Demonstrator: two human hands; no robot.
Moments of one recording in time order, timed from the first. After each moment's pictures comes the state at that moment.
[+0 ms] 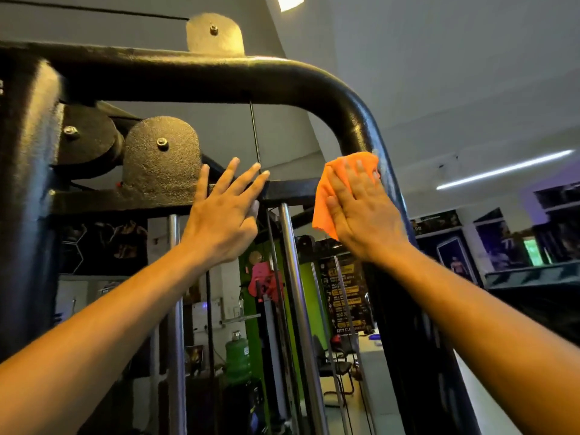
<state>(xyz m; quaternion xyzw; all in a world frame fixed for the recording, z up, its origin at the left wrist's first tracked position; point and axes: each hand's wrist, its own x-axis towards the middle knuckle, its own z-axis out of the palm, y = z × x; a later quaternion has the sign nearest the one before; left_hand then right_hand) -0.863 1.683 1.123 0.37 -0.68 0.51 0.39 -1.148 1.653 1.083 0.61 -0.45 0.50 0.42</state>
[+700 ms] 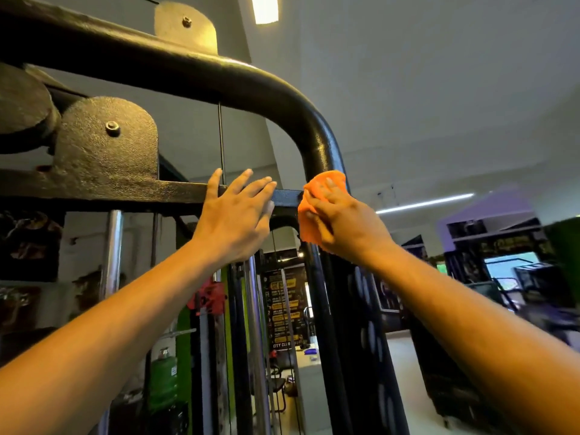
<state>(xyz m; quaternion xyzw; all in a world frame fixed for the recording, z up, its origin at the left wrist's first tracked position) -0.943 1.669 1.126 0.34 -0.71 0.47 0.41 -1.184 1.700 1.093 0.64 -0.47 0.41 0.45</state>
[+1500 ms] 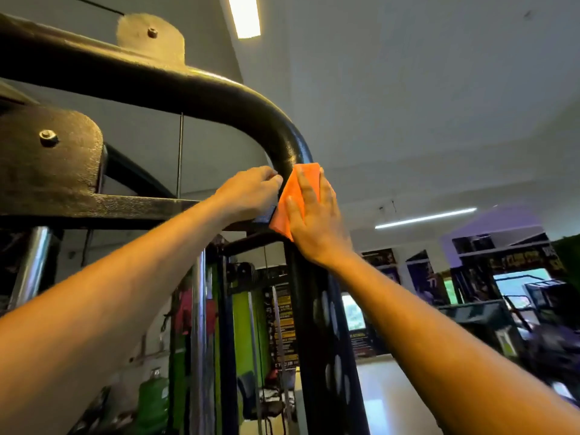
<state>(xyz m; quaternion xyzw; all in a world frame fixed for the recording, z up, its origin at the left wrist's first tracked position) -1.039 1.688 1.198 0.35 -0.79 0.20 0.46 -1.204 1.657 1.123 0.60 -0.42 0.61 0.31</state>
